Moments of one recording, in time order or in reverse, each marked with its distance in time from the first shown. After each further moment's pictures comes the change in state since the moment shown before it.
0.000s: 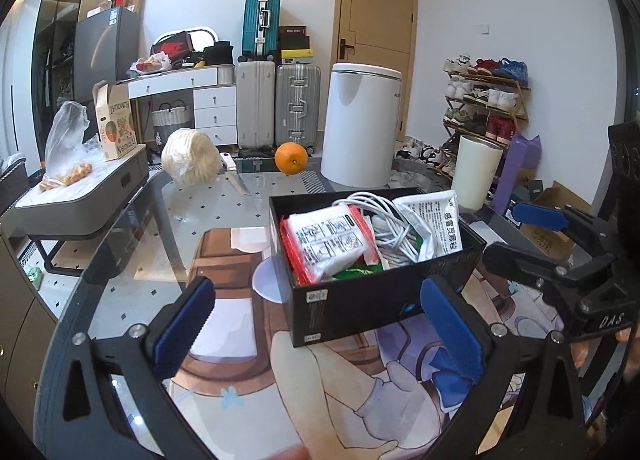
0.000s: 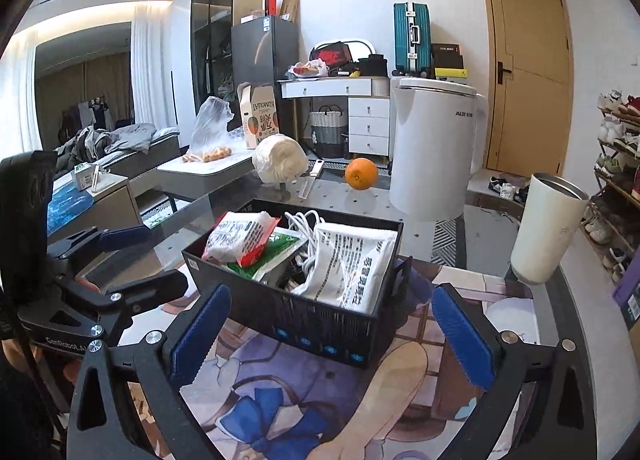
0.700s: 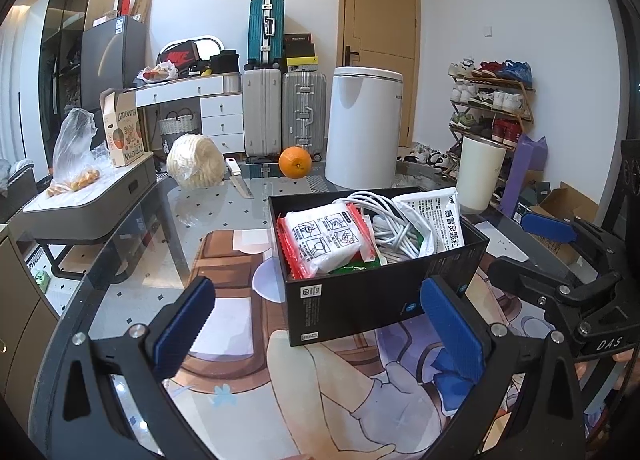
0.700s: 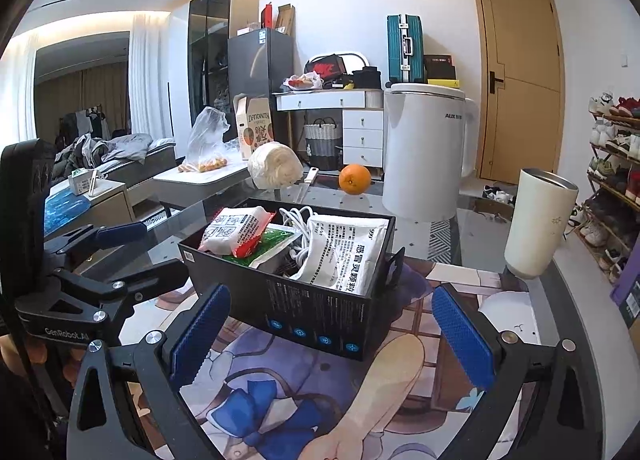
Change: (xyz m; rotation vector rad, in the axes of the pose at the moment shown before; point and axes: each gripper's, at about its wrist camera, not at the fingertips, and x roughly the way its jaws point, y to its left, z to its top) left arm 0.003 -0.012 -0.008 0.012 -0.032 0.038; right arm -0.008 -0.002 -0.018 0.007 -0.051 -0.015
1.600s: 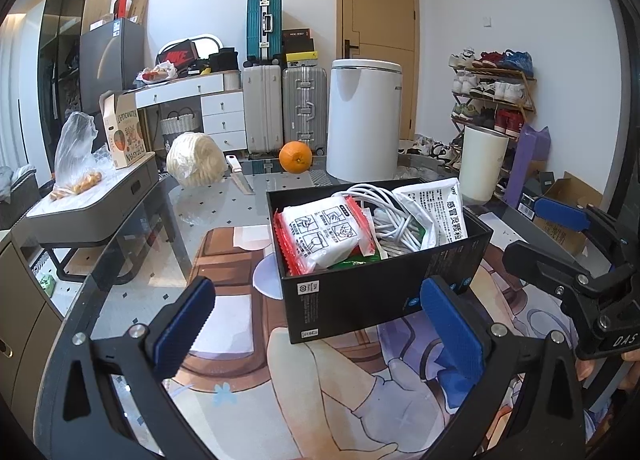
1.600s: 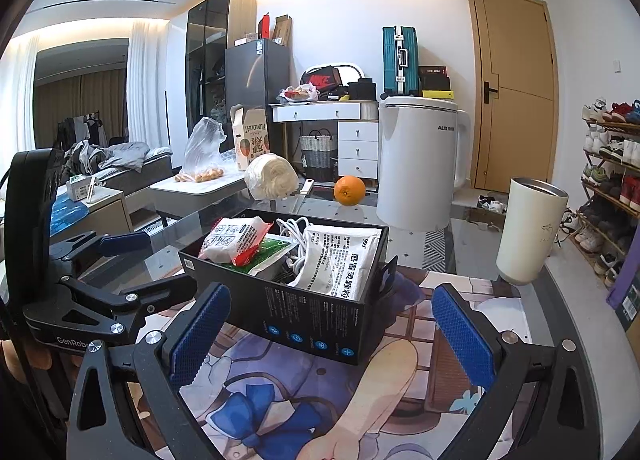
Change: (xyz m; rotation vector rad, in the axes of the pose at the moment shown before) left arm 0.004 -0.006 -0.001 0.026 0.019 0.019; right arm -0.007 -0.002 -0.003 0.004 -0.045 -0.019
